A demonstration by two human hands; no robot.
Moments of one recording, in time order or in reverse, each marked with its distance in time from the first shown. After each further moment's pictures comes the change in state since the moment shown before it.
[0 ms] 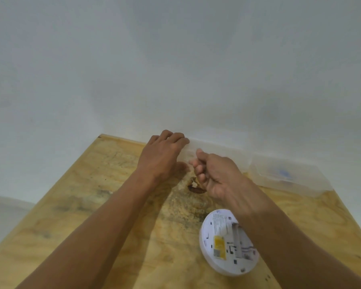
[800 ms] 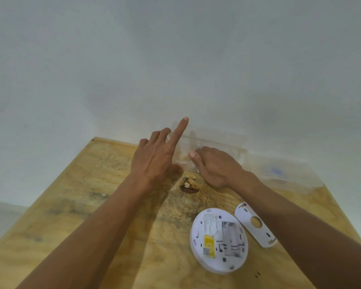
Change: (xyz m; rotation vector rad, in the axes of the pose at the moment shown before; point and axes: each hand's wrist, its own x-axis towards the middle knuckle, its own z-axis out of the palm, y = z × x) left_hand -0.001 0.010 0.002 0.074 0.051 -0.069; right_hand 0.036 -0.009 -0.049 -1.593 -0.102 -0.888
